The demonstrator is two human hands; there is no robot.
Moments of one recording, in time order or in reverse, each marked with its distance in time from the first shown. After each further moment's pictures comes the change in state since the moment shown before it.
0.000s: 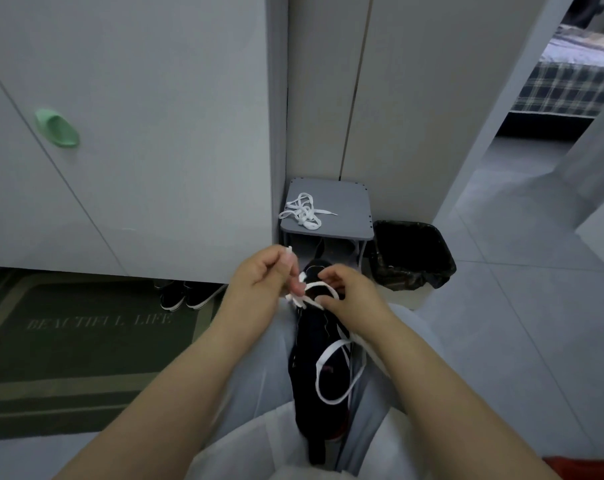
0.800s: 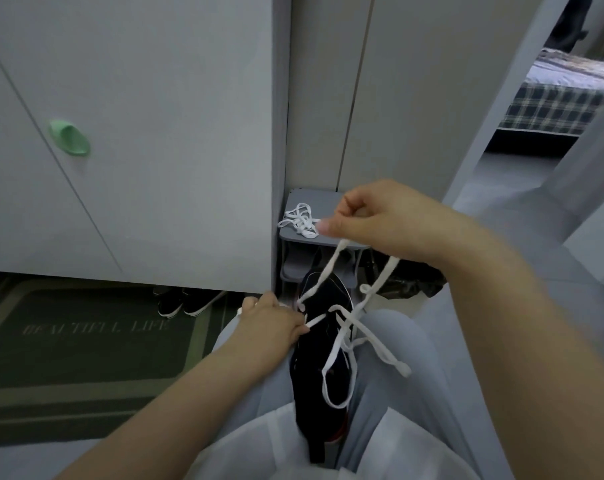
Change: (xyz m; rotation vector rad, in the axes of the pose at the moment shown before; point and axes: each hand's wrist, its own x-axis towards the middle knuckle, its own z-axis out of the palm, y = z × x) left_hand -0.010 -0.039 0.003 1.331 -0.409 0.050; right_hand -0.031 -0.138 -0.120 -0.224 -0.165 -0.159
